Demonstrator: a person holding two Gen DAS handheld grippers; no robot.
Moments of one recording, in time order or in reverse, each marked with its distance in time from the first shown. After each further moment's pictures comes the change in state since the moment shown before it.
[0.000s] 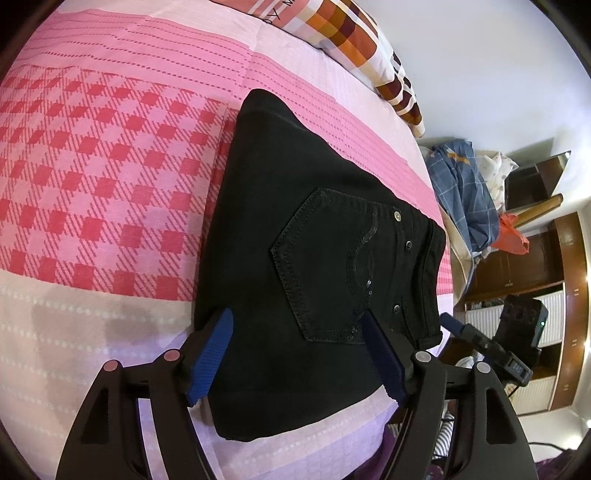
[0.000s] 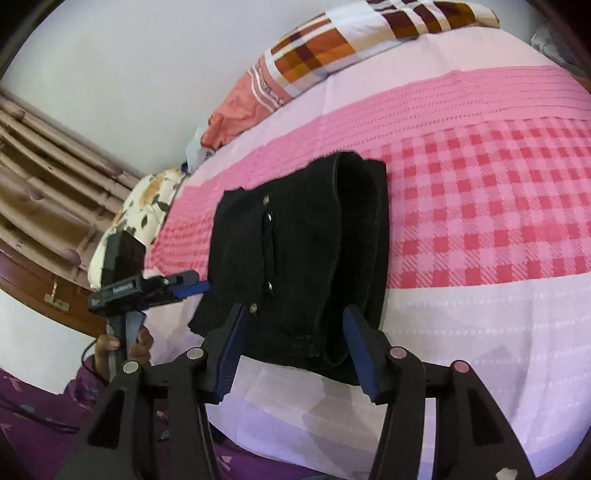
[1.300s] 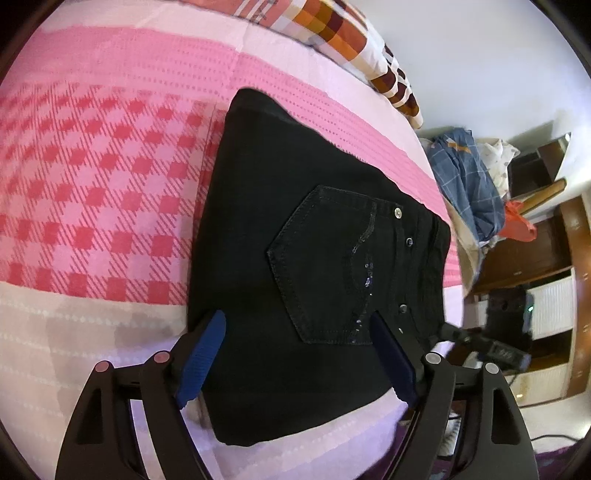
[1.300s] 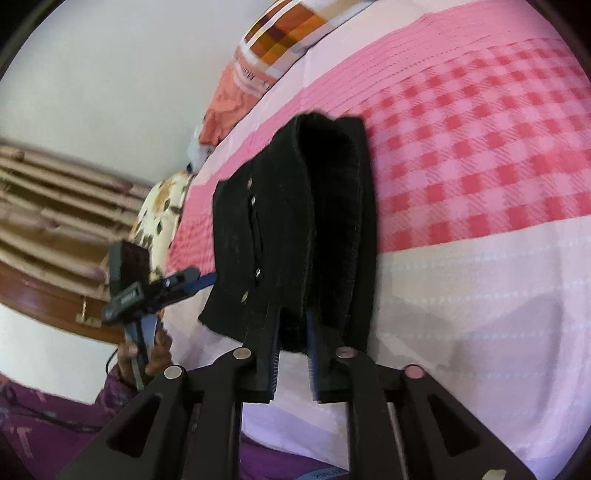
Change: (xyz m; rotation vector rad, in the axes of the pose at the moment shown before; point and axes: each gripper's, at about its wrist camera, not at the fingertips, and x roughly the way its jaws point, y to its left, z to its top) left arm 0.009 -0.015 -0.004 0.079 -0.019 0.052; right arm 0.007 -0.036 -0.010 0.144 0.041 0.091
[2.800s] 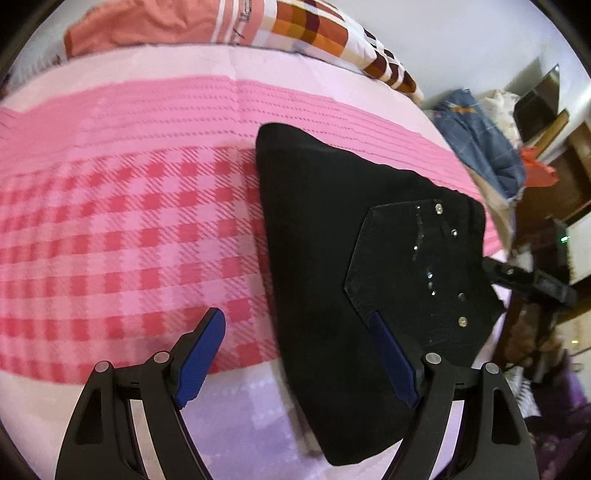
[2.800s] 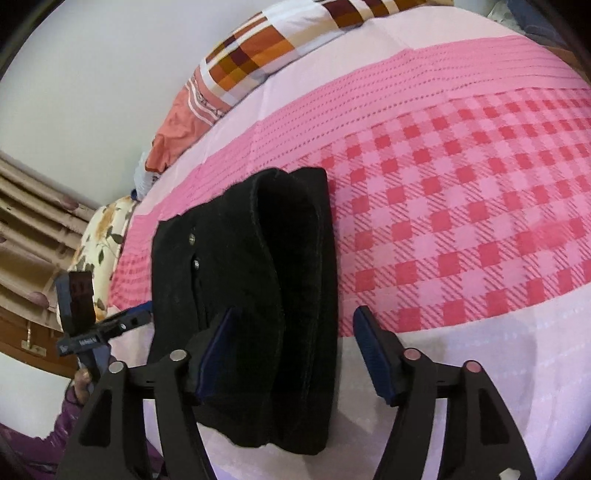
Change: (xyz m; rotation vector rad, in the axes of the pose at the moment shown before) left arm 0.001 0.033 0.029 0.212 0.021 0.108; right arm 0.032 0.001 0.039 -0.009 -0.087 -0.223
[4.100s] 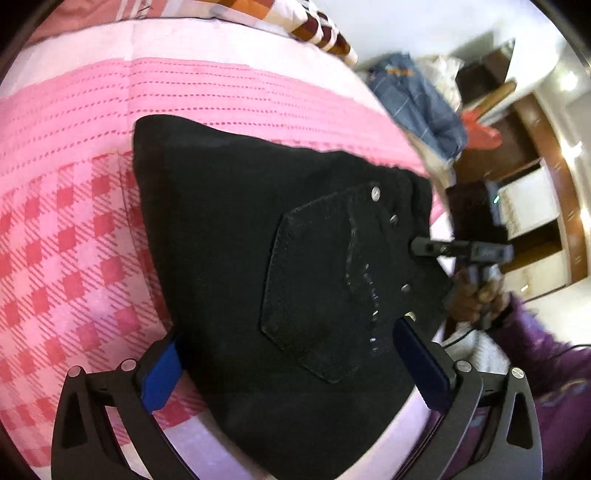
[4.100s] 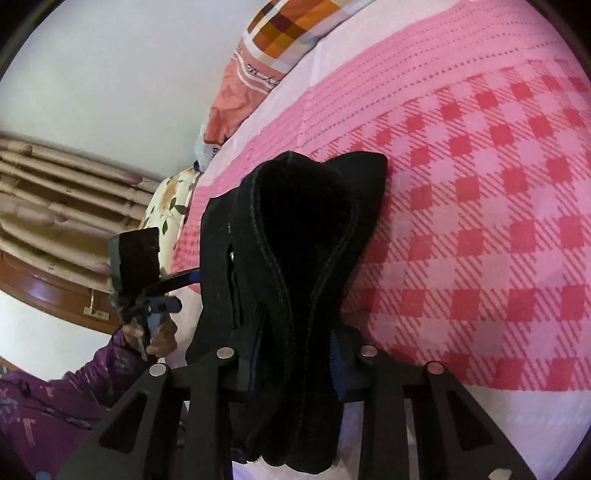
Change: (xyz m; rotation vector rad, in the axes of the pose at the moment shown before) left arm 0.021 -0.016 0.025 0.108 0.152 -0.276; right arm 0.036 -0.018 0.021 -0.043 0.154 0.338
